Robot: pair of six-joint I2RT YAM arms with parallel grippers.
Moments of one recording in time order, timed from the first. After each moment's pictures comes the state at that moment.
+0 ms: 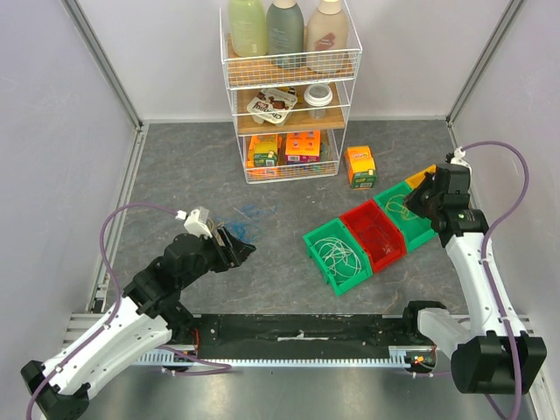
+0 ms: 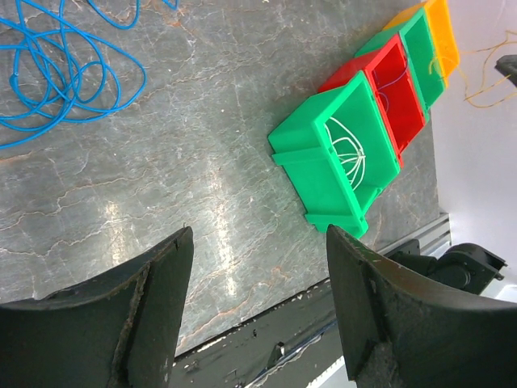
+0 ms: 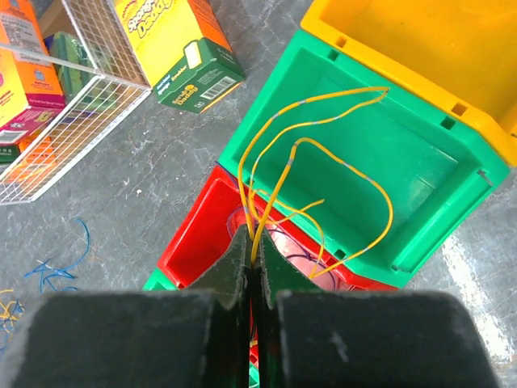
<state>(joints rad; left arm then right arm) -0.72 0.50 0.47 -0.44 -0.07 -0.88 -0.03 1.00 0.91 -0.57 0.00 0.56</state>
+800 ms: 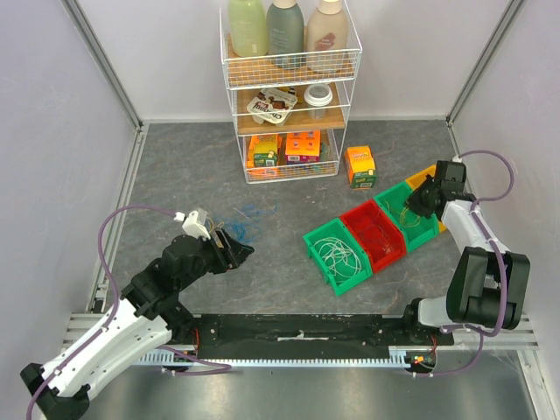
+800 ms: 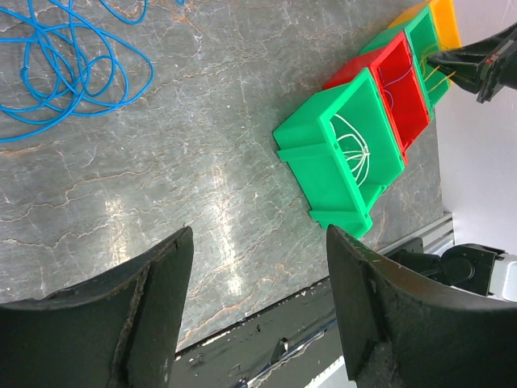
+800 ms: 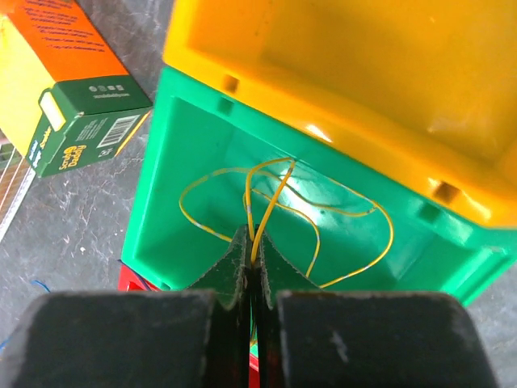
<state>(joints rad) -0.72 0.46 0.47 -0.47 -0.08 -0.88 -0.19 1.38 0.86 -0.38 -0.09 0.63</state>
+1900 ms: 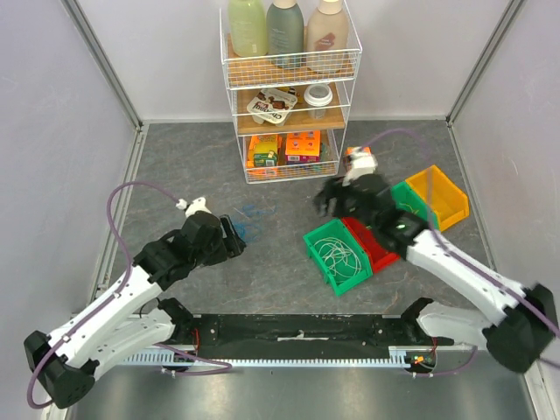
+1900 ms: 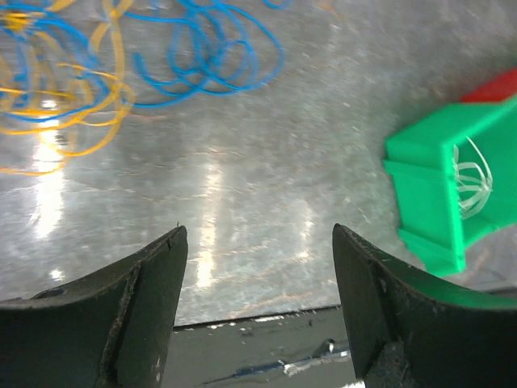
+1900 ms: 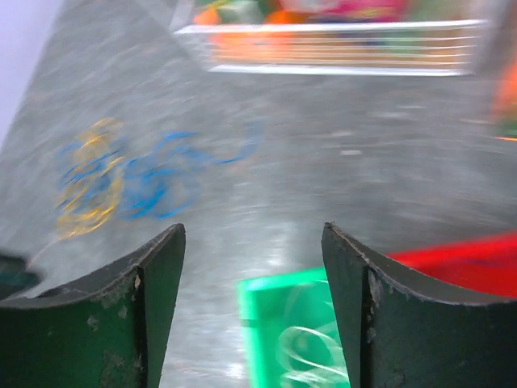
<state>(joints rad) -0.71 0.79 0.73 -0.75 -0.21 -0.89 0.56 1.08 0.88 -0.25 0.13 0.43</state>
